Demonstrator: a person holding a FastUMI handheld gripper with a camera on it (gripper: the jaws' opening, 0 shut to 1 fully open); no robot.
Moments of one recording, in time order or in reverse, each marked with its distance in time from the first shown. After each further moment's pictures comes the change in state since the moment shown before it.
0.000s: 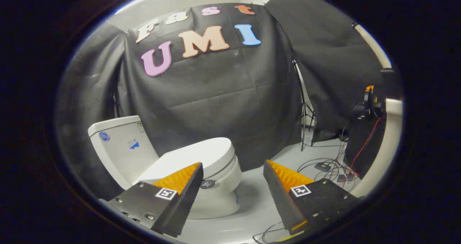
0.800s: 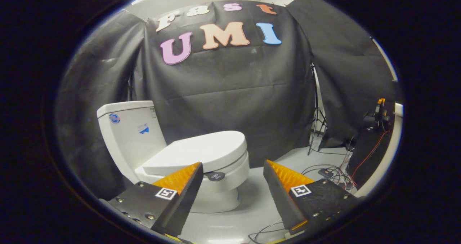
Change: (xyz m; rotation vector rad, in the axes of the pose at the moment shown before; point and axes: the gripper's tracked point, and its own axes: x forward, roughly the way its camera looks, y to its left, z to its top) arm 0.000 0.025 -0.017 -0.138 0.025 0.081
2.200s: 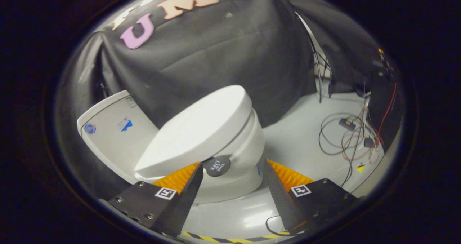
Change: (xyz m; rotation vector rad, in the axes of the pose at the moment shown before) arm 0.104 0.018 -0.104 0.348 0.414 -0.023
